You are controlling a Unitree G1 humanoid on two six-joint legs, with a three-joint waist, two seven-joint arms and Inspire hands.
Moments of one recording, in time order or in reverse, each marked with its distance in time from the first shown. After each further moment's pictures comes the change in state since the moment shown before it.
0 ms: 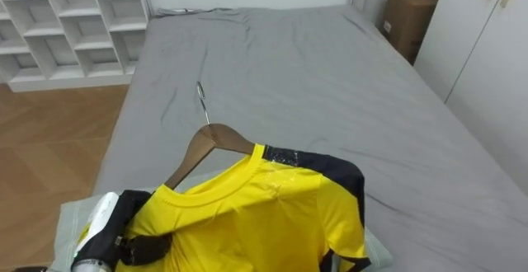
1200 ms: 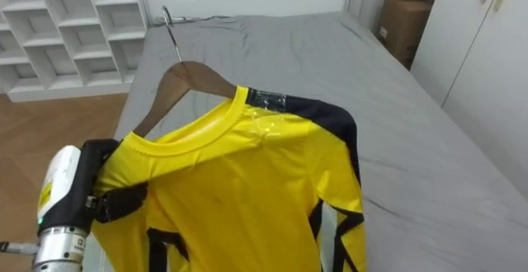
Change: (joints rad) left arm 0.001 0.042 0.080 -0.242 0.060 0.012 0.143; right arm 0.053 -0.056 -0.097 -0.013 -0.249 0.033 -0.306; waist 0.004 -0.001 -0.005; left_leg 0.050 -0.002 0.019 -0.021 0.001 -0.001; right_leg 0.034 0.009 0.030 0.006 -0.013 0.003
